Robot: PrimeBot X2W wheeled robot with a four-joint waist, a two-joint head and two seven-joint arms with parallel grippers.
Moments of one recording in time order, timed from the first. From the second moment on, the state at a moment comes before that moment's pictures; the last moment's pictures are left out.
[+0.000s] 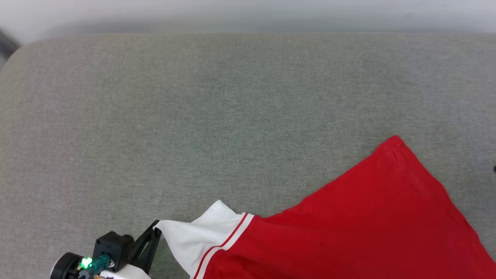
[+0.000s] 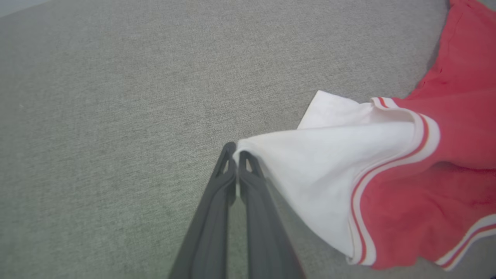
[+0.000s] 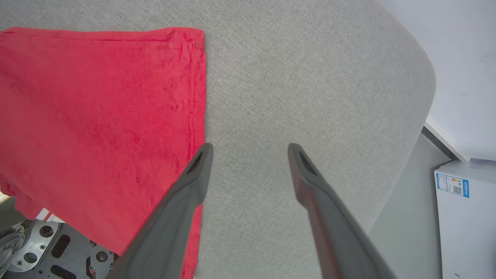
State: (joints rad) left arm -0.23 0.86 -0.97 -0.12 -0.89 0.43 -0.23; right arm -0.36 -1.20 0.35 -0.21 0.92 0.13 0.81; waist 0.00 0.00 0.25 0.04
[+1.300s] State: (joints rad) left arm -0.36 0.79 -1.00 -0.07 -0.80 0.40 -0.21; right arm -0.87 -0.92 0.98 0.16 0.86 0.13 0.59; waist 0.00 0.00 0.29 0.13
